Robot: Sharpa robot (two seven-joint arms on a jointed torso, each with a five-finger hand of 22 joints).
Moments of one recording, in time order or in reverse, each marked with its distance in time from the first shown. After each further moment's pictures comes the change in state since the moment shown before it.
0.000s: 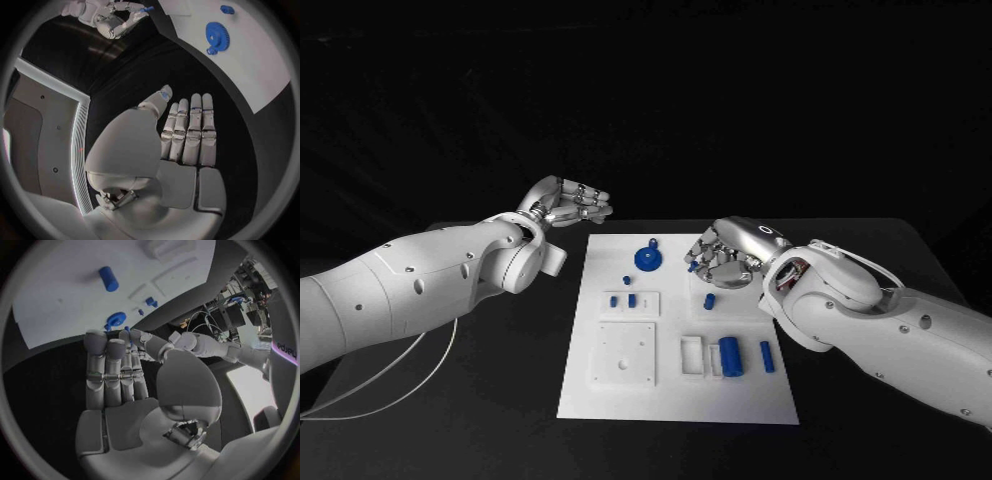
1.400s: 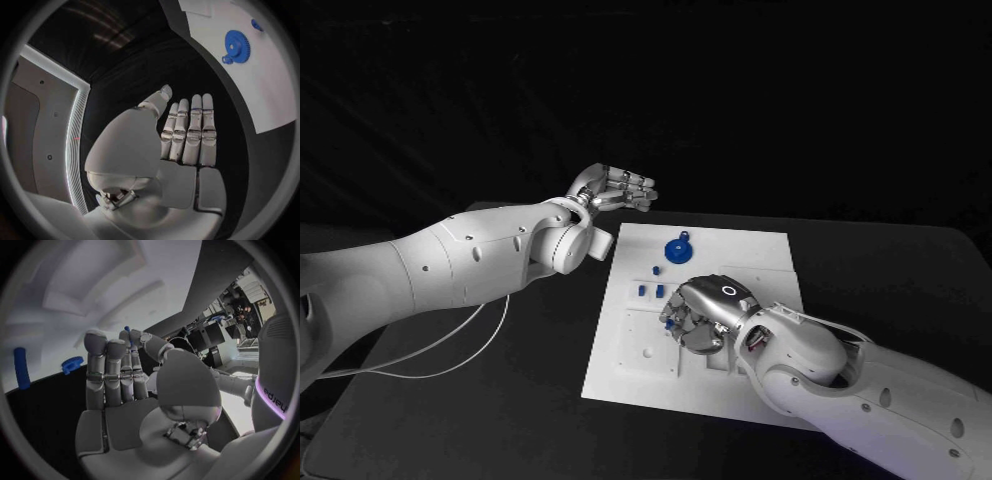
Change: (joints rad) left arm 0.000 0.035 0.000 0.006 0.137 0.000 0.010; left_hand 0.000 0.000 -0.002 0.000 0.000 0.000 0.000 0.000 0.000 -0.004 0.004 0.000 0.000 -0.021 0.009 0.000 0.001 0.000 0.003 0.003 0.000 -0.051; right arm -0.064 0.151 -0.159 -0.012 -0.183 -0.003 0.013; right_hand 0.001 0.001 0.000 0.000 -0.005 0.000 0.004 0.000 -0.001 0.000 0.000 0.000 0.000 0.000 0.000 0.000 0.002 0.000 -0.002 0.002 0.006 0.008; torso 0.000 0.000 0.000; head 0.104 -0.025
